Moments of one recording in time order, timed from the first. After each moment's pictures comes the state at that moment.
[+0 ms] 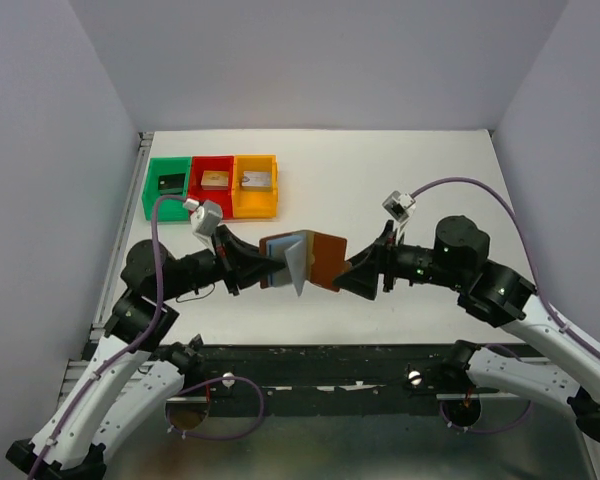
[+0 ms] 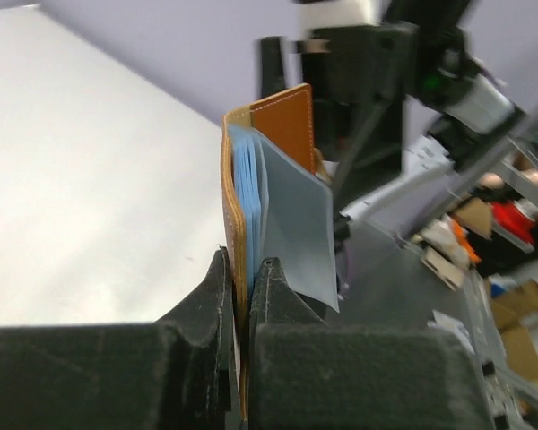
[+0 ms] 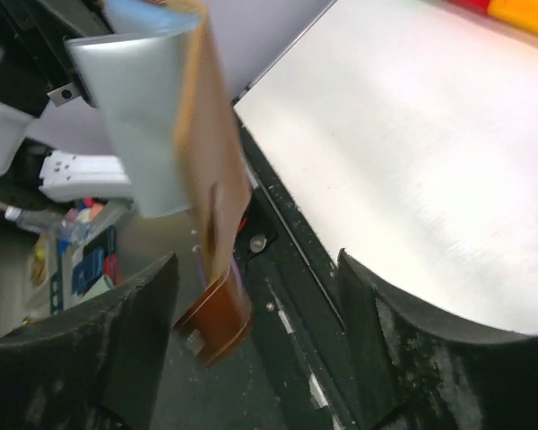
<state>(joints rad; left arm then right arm) -0.52 0.55 0.70 0.04 0.76 -0.61 0.86 0.84 0.94 -0.31 -0.42 0.54</state>
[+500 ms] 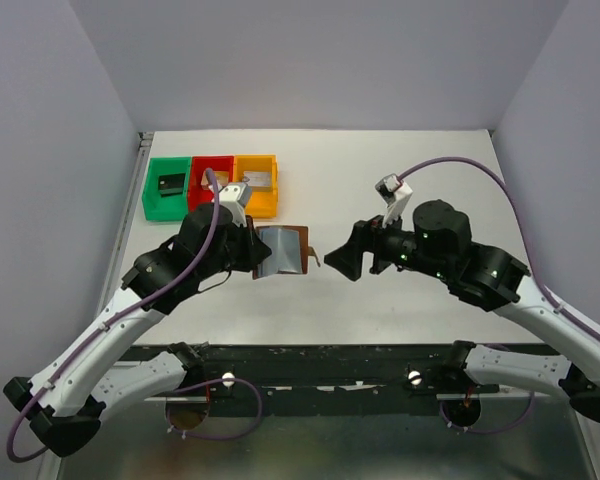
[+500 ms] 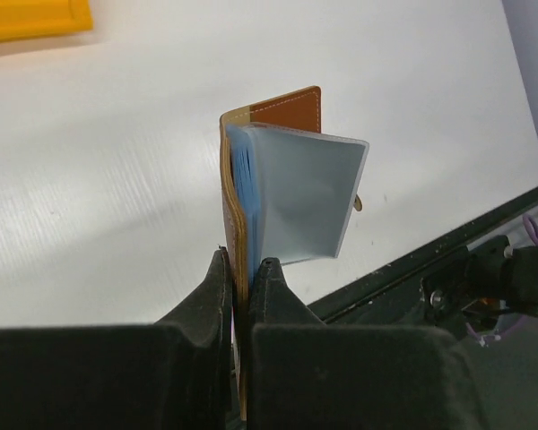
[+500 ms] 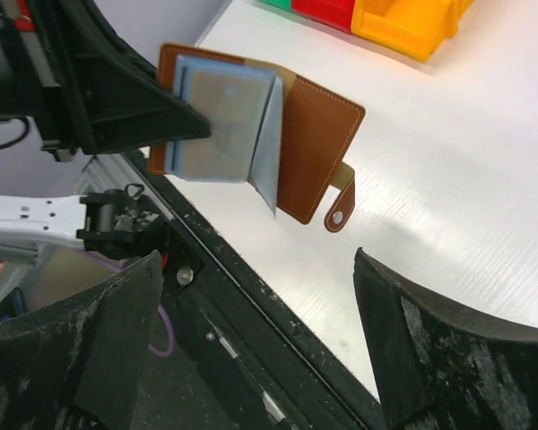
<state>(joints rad) -0.69 0.86 1.04 -0.72 0.01 -0.55 0.92 0.95 1.16 -0.53 -0.05 0.47</state>
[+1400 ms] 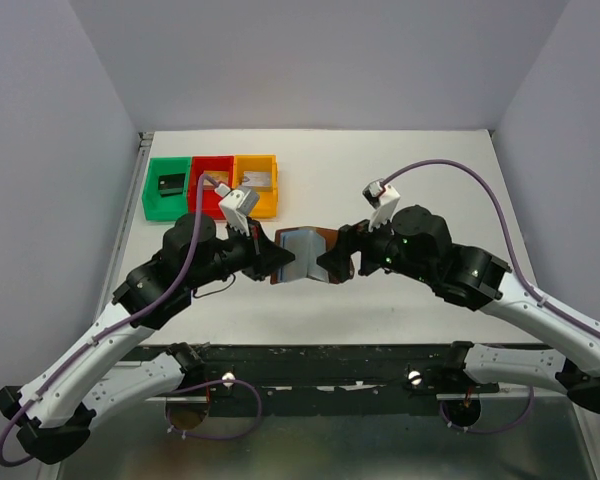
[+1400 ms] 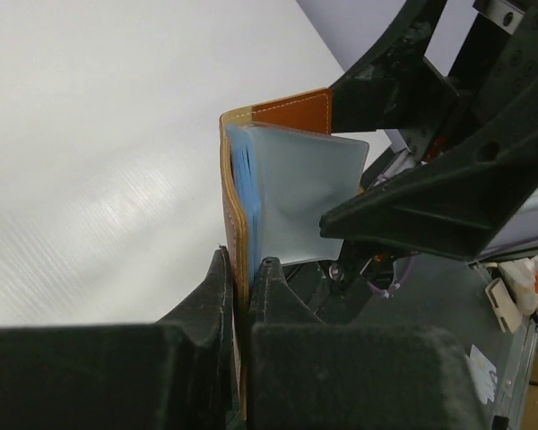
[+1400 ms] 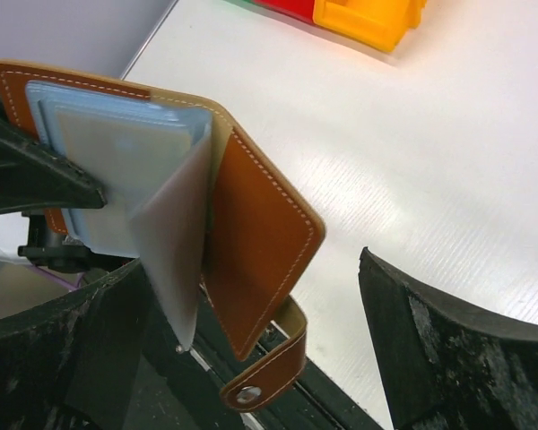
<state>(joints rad) -0.78 0.80 1.02 -0.50 0.20 -0.56 1.01 1.05 1.15 -0.52 0.12 0.45</state>
